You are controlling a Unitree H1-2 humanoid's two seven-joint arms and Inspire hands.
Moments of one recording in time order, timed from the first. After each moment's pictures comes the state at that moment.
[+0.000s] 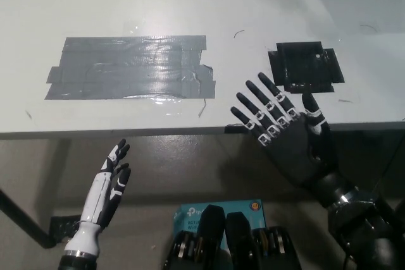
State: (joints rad) left_arm -0.16 0.16 -0.05 0.36 0.25 -0.43 0.08; right_arm -0.30 -0.05 0.05 -0.10 1.03 0.40 0.20
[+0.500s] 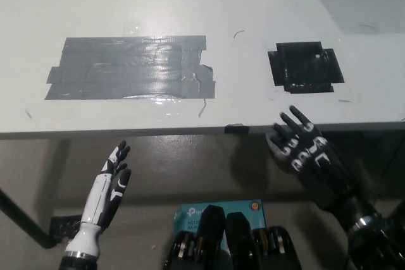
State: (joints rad) left_arm -0.16 0.16 -0.05 0.37 0.25 -0.43 0.08; right_arm -0.20 -0.11 0.05 -0.05 0.73 0.26 0.18
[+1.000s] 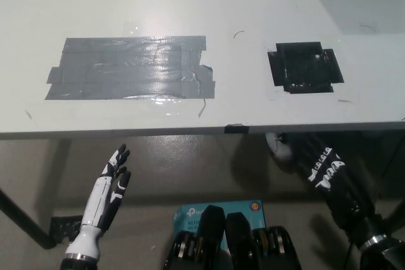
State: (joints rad) left_arm -0.16 0.16 -0.05 0.39 0.24 -0.43 0.08; right_arm -0.13 -0.18 0.09 0.06 0.40 0.07 0.14
